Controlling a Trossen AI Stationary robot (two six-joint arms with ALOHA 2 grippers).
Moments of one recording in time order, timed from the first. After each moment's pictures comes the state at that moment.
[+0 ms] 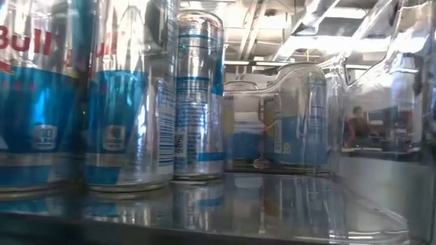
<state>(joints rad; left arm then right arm) -0.78 1.40 0.50 0.31 -0.28 -1.22 0.85 2.41 2.24 -1.47 0.72 1.32</state>
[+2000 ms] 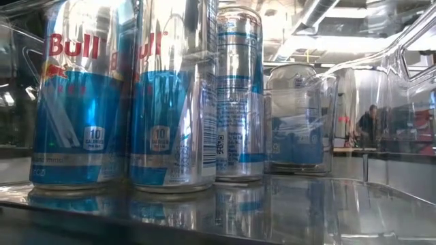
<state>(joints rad) -0.70 1.39 0.50 0.38 -0.33 -1.11 0.86 2.41 2.25 -1.16 0.56 1.15</state>
